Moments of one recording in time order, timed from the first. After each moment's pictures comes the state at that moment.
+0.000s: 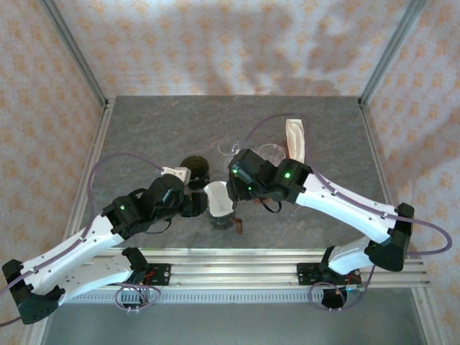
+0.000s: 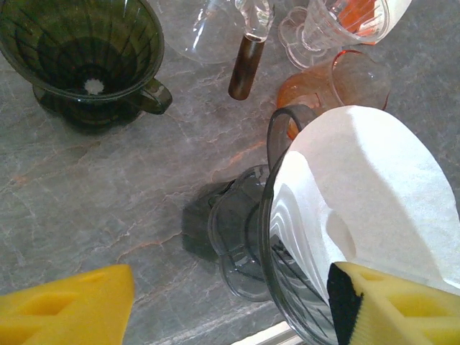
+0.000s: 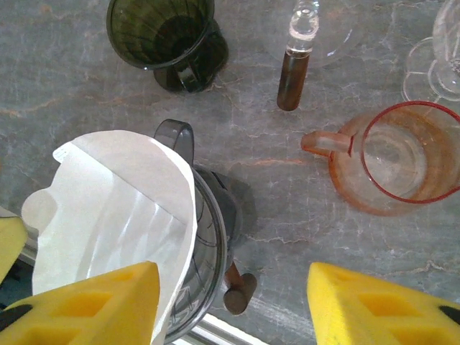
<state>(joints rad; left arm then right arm) -0.80 0.85 0.85 -0.79 -0.14 -0.72 1.03 1.41 1.42 -1.04 0.17 0.65</state>
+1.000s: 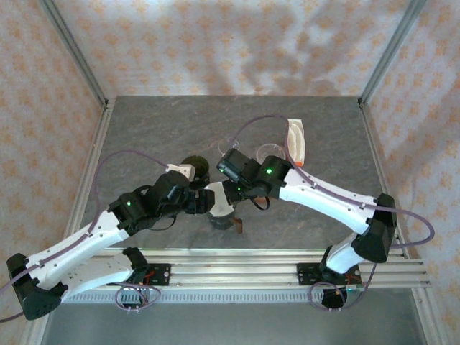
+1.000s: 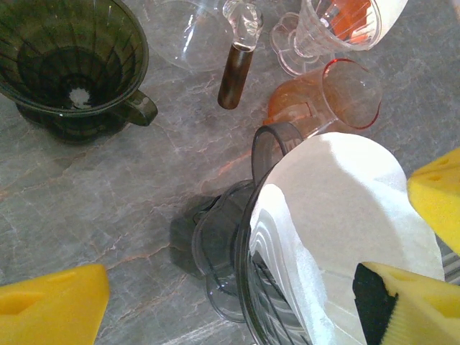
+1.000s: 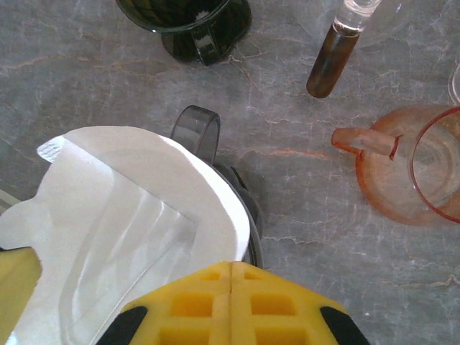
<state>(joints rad) -0.80 0.91 0.86 -0.75 -0.13 -0.72 1.04 1.52 1.46 -1.03 0.12 0.58</state>
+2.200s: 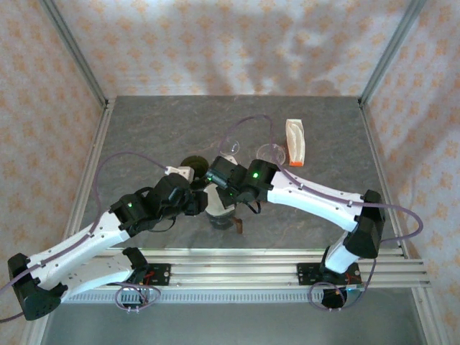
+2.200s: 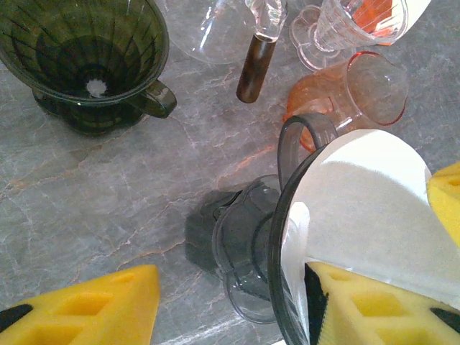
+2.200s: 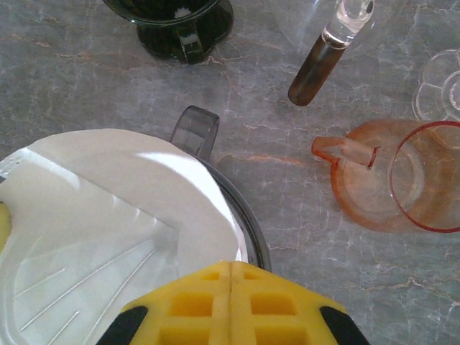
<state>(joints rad) -0.80 0.90 0.83 -0.75 -0.16 -0.72 1.11 1.60 1.52 -1.10 0.26 0.58</state>
